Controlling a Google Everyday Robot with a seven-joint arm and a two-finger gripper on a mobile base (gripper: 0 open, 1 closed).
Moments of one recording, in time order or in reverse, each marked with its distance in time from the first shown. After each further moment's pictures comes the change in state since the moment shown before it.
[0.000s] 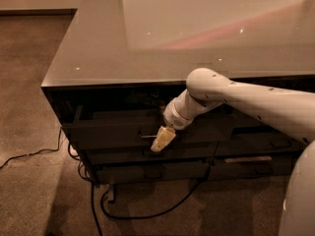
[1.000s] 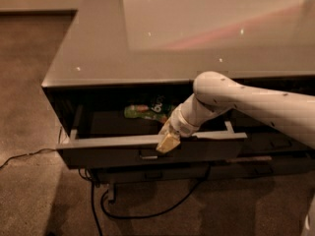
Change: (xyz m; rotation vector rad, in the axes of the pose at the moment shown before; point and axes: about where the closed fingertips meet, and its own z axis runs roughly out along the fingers) arm 0.014 0.033 -0.015 -0.042 0.016 0.042
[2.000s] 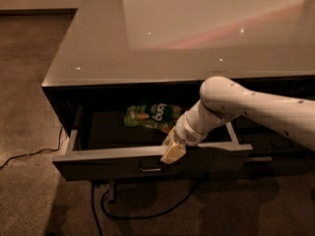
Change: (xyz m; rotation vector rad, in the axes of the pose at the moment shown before) arm 0.019 0.036 -0.012 -0.045 0.021 0.046
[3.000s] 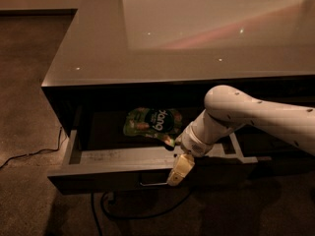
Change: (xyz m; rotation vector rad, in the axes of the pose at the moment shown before) arm 0.026 0.033 0.002 -0.050 0.049 0.051
